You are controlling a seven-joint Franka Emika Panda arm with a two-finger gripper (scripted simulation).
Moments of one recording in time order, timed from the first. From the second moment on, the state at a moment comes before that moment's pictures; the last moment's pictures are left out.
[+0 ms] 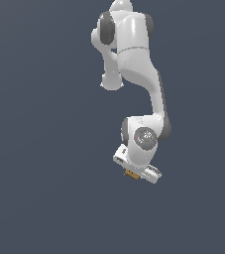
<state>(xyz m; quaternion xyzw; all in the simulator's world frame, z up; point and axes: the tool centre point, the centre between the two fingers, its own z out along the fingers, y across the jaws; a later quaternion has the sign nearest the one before) 0.093 0.097 0.010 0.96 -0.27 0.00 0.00</state>
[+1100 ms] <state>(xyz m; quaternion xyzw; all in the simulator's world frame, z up) 0.109 0.001 0.134 0.96 -0.27 0.00 0.00</state>
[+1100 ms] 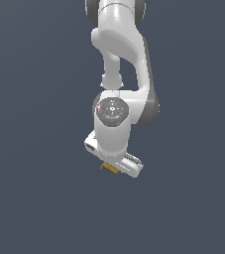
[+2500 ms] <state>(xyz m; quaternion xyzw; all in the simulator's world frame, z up) 0.139 -0.136 0.311 0.96 -0.27 0.00 0.00</state>
